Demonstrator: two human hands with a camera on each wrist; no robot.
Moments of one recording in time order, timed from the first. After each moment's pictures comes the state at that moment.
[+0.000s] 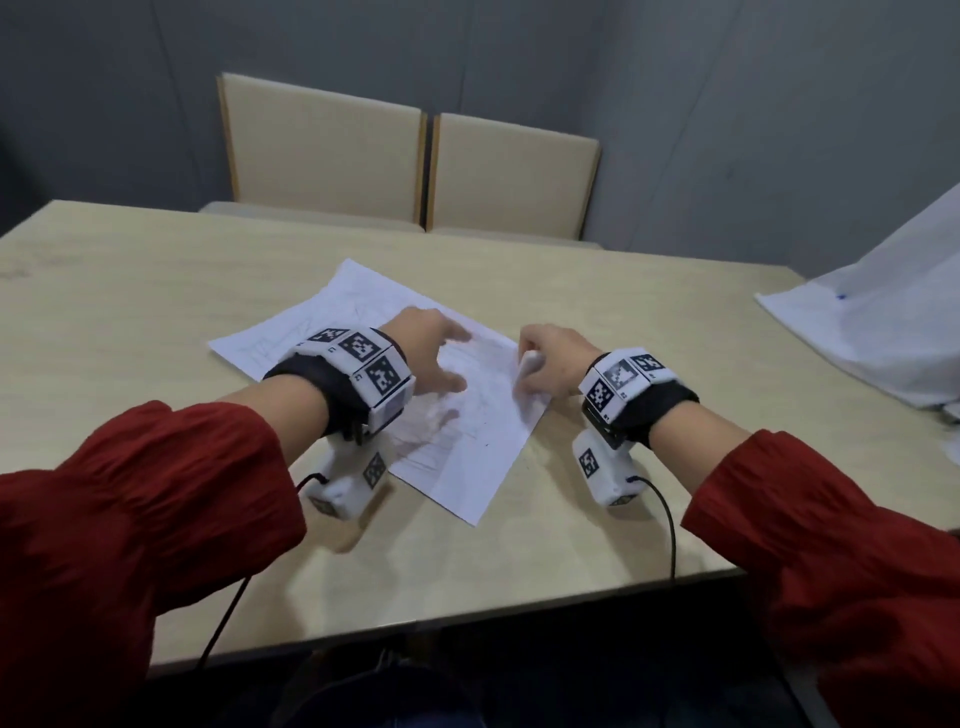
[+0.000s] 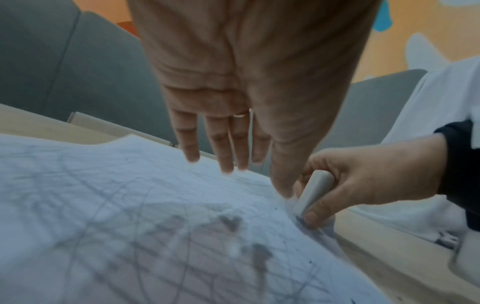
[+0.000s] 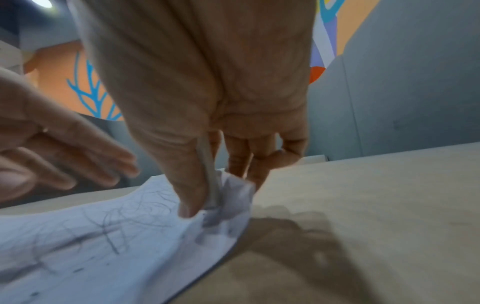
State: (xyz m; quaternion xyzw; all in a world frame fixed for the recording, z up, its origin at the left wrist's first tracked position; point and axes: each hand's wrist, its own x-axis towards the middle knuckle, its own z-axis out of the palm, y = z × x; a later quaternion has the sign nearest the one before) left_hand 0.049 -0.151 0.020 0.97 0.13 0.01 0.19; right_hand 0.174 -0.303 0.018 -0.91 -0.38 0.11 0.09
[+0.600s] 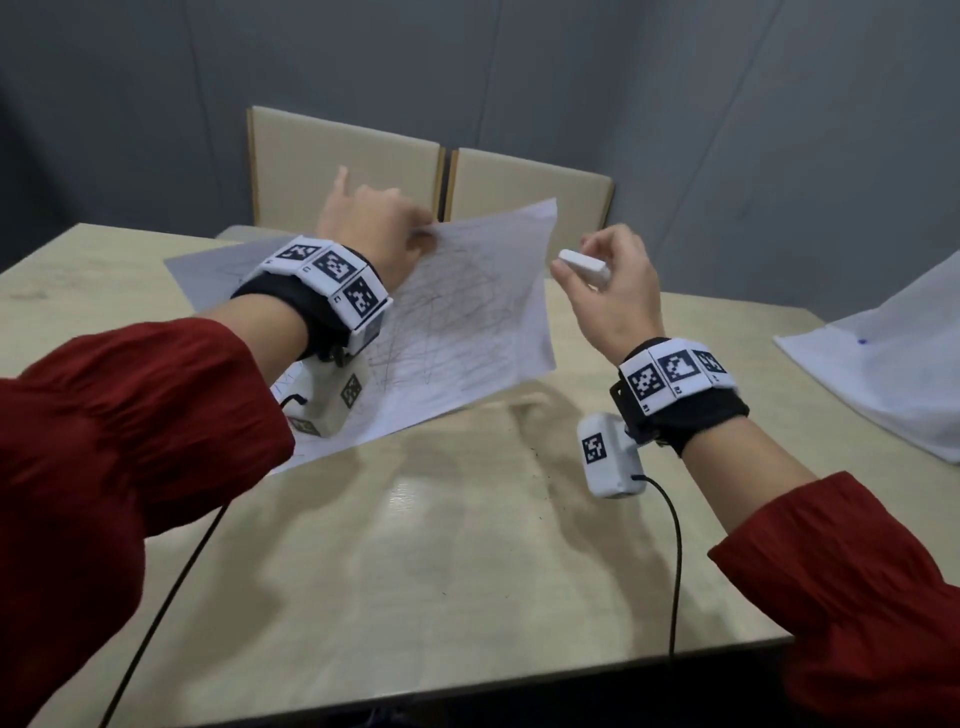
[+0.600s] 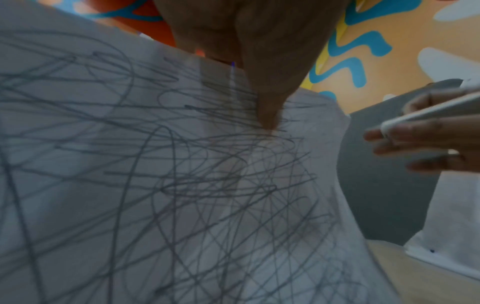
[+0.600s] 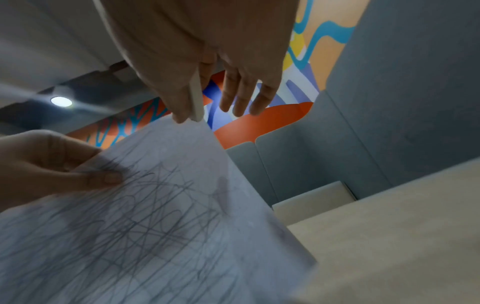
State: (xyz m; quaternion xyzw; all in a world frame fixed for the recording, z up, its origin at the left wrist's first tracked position) left_hand 0.065 -0.092 0.100 0.94 0.21 0.27 0.01; right_hand 0.195 -0.284 0.073 -0.78 -0.36 -0.19 0.48
